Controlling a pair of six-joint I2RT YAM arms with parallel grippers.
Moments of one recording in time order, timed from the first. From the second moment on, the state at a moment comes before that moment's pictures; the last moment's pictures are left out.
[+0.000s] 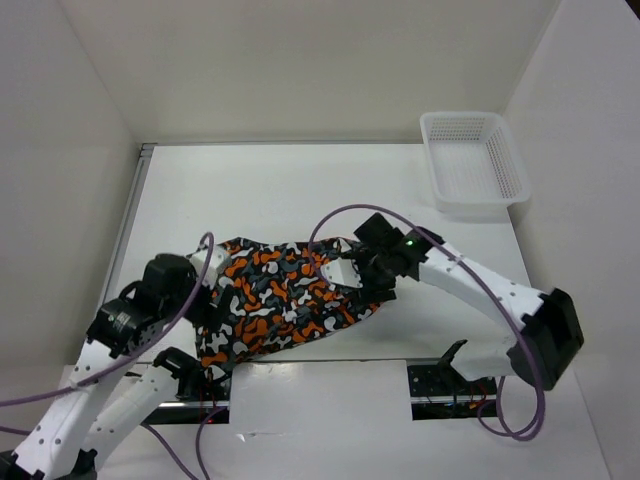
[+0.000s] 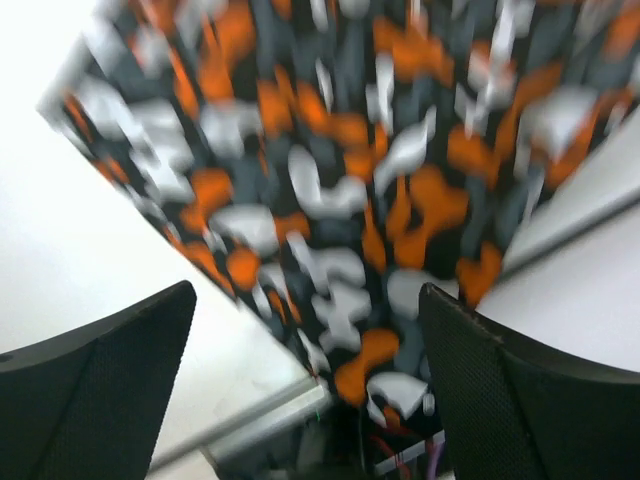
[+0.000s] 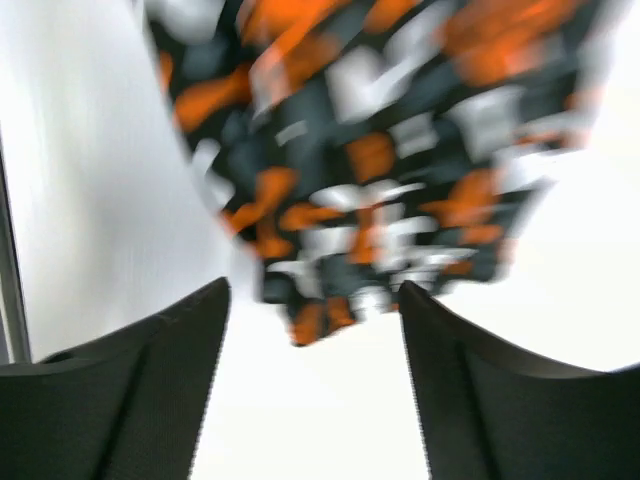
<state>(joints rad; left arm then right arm) -0.43 0.56 0.77 -1.07 0.02 0.07 0.74 1.34 1.01 -0.90 -0.17 -1.06</state>
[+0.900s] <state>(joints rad) 0.06 1.65 0.99 -0.77 0.07 0.07 0.58 1.59 1.05 -0.57 -0.18 -0.57</state>
